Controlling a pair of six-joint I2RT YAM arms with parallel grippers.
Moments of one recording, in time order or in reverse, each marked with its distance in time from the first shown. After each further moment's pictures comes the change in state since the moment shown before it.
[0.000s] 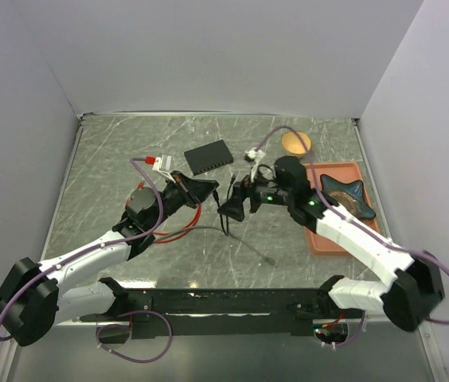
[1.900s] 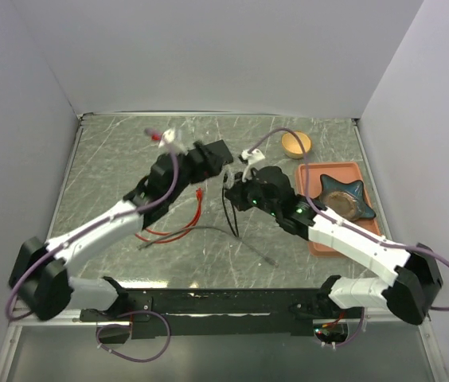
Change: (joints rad) left arm -0.020 0.124 0.312 -0.495 -0.364 -0.011; right arm 0.187 0.021 0.031 0.008 0.628 0.095
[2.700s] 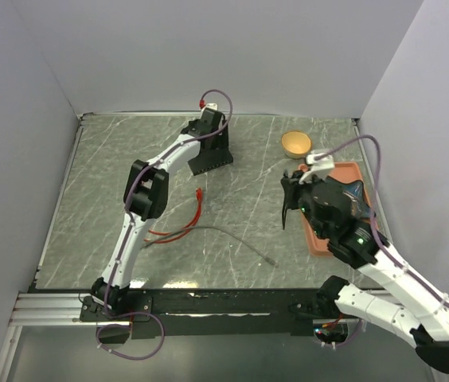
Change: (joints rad) left arm 0.199 1.275 1.389 -0.649 -0.057 0.439; right arm -0.050 -0.491 -0.048 -0.273 0.462 -0.088
